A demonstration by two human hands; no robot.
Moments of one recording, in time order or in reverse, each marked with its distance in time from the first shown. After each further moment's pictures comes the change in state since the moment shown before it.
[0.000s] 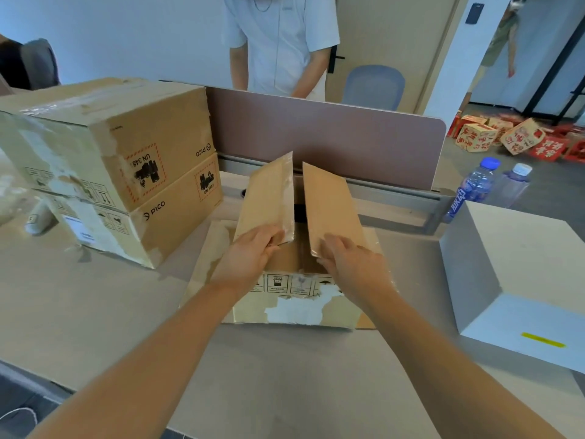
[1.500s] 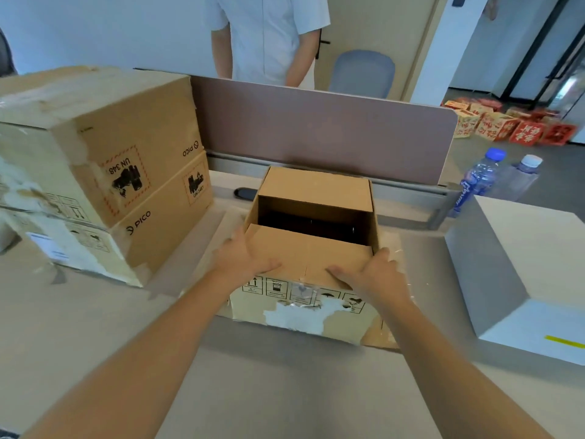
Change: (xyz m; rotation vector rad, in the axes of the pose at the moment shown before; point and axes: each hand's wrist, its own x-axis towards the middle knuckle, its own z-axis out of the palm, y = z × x) left_hand 0.058 -0.057 0.008 -0.204 -0.174 -0.434; right_hand 0.035 0.003 0.033 0.578 -0.121 0.814
